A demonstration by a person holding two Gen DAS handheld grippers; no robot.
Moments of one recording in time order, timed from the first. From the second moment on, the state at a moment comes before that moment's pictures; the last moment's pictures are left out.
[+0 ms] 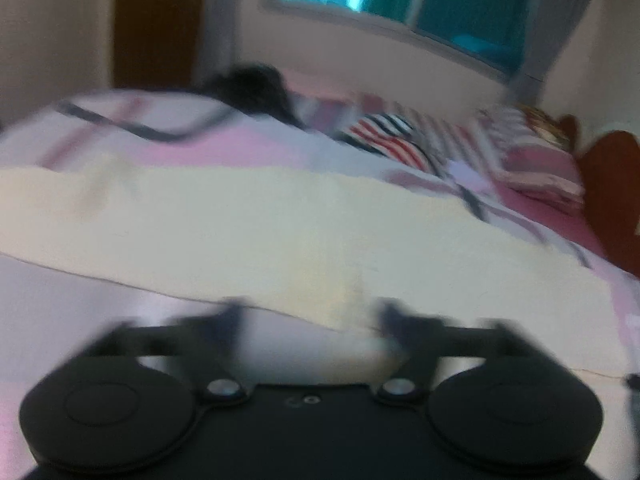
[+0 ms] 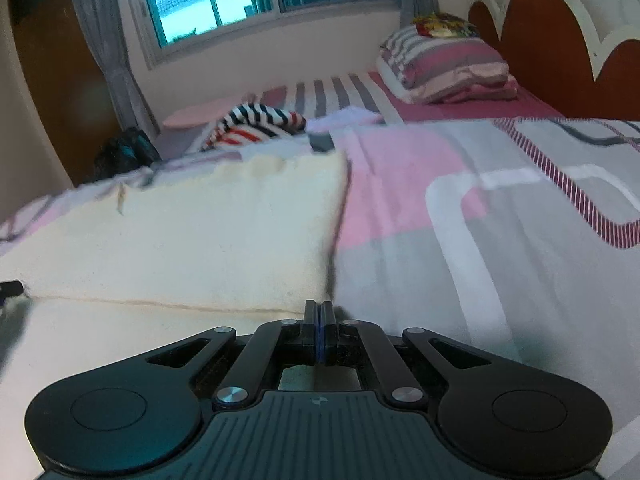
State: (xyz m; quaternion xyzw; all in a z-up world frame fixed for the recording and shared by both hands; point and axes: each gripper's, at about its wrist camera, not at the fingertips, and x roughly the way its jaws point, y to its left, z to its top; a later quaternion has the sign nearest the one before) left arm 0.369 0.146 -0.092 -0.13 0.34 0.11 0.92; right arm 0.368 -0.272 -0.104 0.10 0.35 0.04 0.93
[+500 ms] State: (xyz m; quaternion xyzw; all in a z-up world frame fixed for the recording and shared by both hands) left arm 0.265 0.369 -0.102 -0.38 0.25 0.24 0.86; right arm 0.351 -0.234 -0.096 0.10 0.29 -0.04 0.95
